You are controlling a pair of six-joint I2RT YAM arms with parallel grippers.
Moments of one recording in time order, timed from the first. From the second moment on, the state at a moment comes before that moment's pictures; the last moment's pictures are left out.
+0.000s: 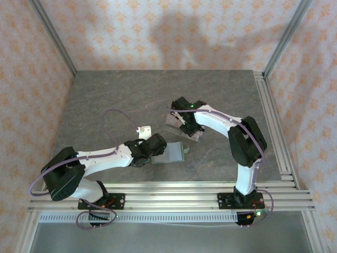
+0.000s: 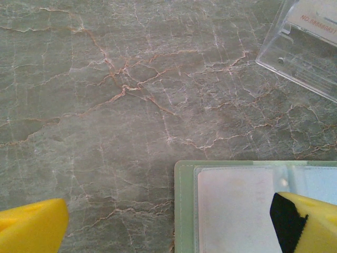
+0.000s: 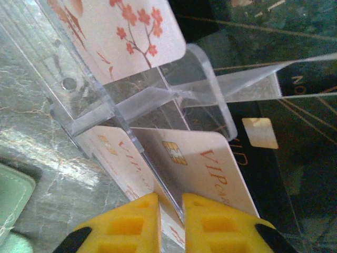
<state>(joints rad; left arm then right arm) -0.87 1.41 0.74 -0.44 -0.55 -0.93 0.64 1.89 1.39 -0.92 0.22 -0.11</state>
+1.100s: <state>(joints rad) -0.87 1.42 0.74 -0.44 -0.55 -0.92 0.63 1.87 1.47 -1.04 0.11 -0.11</state>
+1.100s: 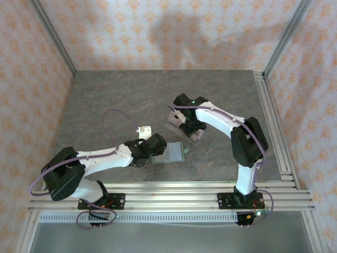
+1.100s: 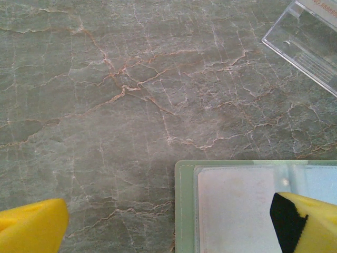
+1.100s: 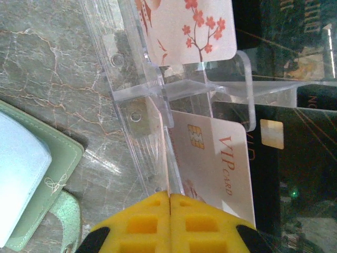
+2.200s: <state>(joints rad) -0.87 1.39 0.75 -0.49 -0.58 -0.90 0.63 1.59 1.47 -1.02 -0.03 0.04</state>
